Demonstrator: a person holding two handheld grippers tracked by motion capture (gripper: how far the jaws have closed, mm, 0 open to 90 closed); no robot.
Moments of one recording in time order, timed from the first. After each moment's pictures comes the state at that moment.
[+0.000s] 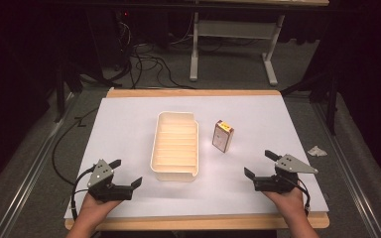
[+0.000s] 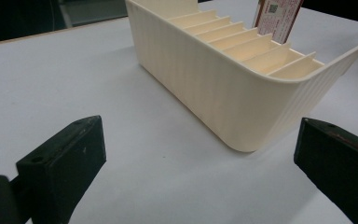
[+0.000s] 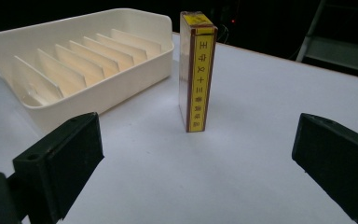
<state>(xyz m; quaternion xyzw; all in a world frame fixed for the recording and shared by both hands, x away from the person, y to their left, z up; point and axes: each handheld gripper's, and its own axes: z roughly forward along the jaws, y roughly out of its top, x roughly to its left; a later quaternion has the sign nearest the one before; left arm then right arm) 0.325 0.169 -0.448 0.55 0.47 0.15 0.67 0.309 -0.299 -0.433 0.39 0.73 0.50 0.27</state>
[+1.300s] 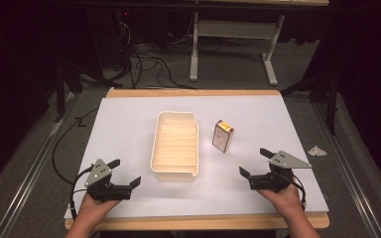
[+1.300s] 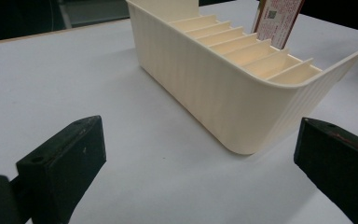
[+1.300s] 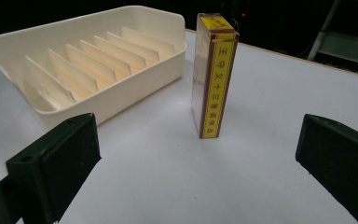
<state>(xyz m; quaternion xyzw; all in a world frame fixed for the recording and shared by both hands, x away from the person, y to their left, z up) 0.324 0.172 -0.445 0.54 0.48 0.14 0.68 0.319 -0.285 -0.426 0.38 0.74 0.49 0.25</state>
